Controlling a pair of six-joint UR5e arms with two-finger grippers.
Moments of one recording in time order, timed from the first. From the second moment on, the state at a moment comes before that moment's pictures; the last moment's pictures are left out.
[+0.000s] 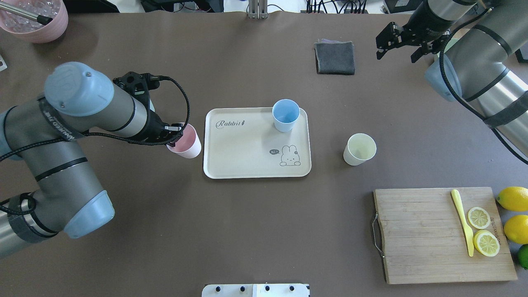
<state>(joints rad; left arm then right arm) -0.63 -2.05 -1.88 -1.67 -1.92 -1.29 1.09 -1.02 1.58 -1.54 2.28 0.76</state>
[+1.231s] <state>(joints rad) -0.52 -2.16 -1.73 -1.70 -1.80 -1.38 1.08 -1.23 1.77 -1.55 2.30 0.77</state>
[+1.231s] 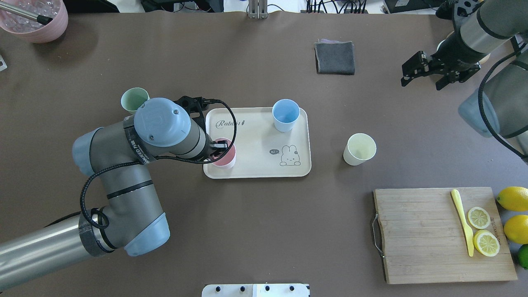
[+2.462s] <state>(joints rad) -0.63 -2.17 -1.72 -1.73 -1.87 -1.28 0.89 -1.23 1.81 -1.53 2.18 0.95</state>
